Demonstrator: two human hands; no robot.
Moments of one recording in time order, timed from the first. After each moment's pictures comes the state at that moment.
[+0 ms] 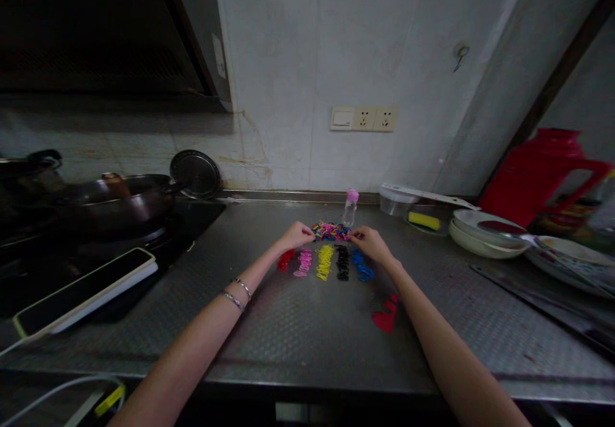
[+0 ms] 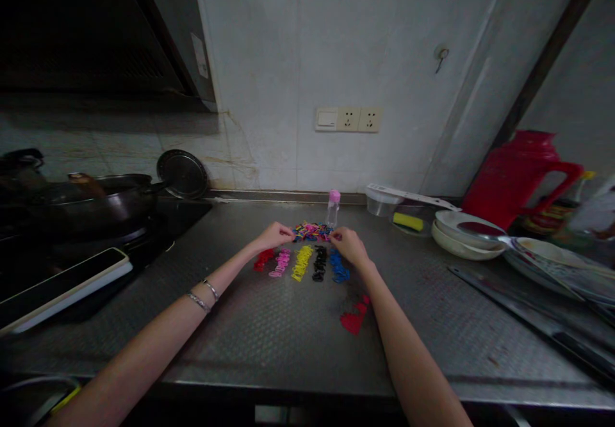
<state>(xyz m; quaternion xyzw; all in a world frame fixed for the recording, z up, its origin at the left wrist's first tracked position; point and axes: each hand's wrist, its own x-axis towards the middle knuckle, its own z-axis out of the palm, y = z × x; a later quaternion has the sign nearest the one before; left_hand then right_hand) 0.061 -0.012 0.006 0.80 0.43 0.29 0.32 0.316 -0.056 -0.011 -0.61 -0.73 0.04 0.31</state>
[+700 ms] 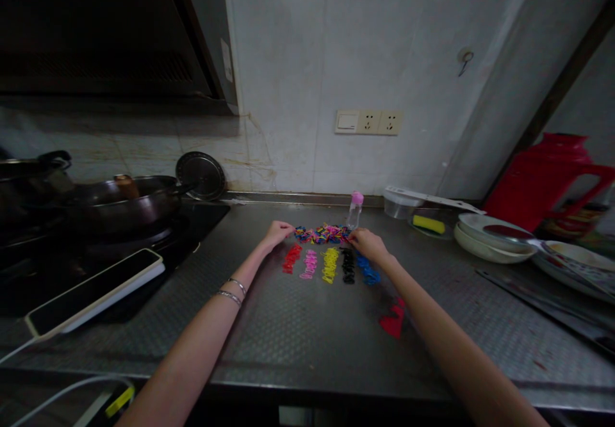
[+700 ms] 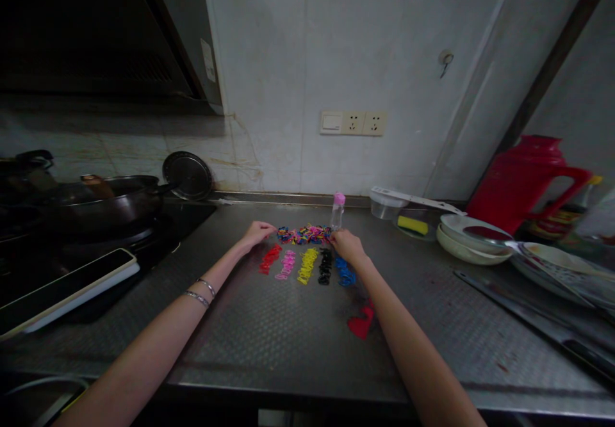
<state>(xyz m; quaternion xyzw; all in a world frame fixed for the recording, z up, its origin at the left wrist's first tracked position) 0.004 0.011 -0.004 0.67 0.50 0.41 0.35 0.291 -0.053 0.005 -0.65 -0.75 -0.03 0.11</state>
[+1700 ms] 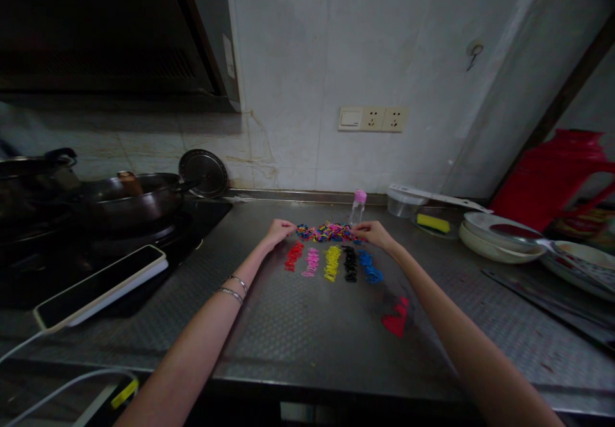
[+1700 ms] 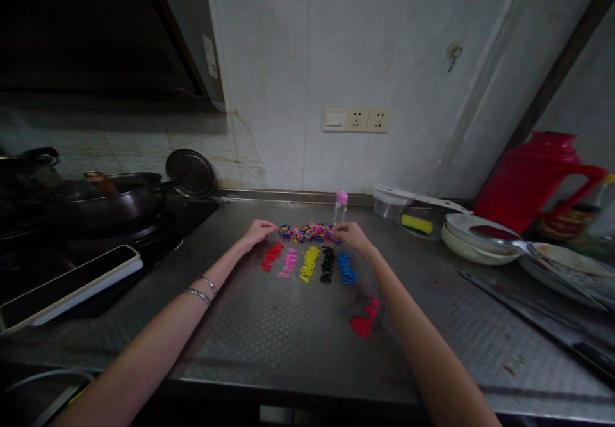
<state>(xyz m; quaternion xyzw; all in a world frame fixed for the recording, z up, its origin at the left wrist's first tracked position) 0.003 0.005 -0.001 0.66 0.52 0.40 0.36 0.308 -0.035 0.011 -0.57 -0.69 0.25 0.37</state>
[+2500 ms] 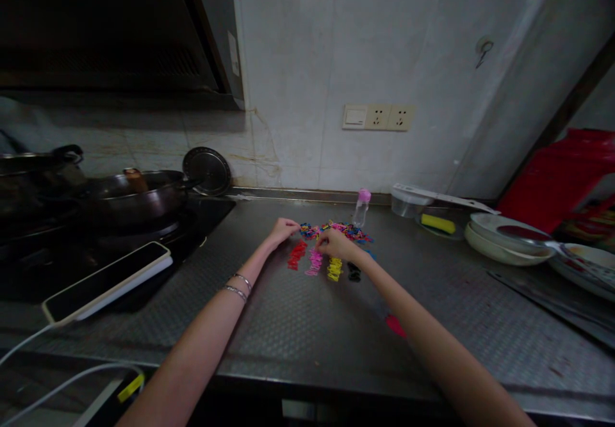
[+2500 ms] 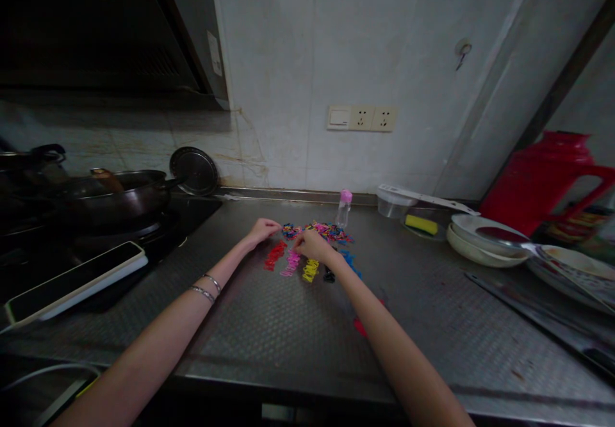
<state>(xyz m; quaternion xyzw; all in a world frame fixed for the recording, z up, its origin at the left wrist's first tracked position) 0.006 0.002 0.002 0.66 0.51 0.40 0.37 0.197 -0.055 0.015 -0.45 -0.84 0.19 0.24</state>
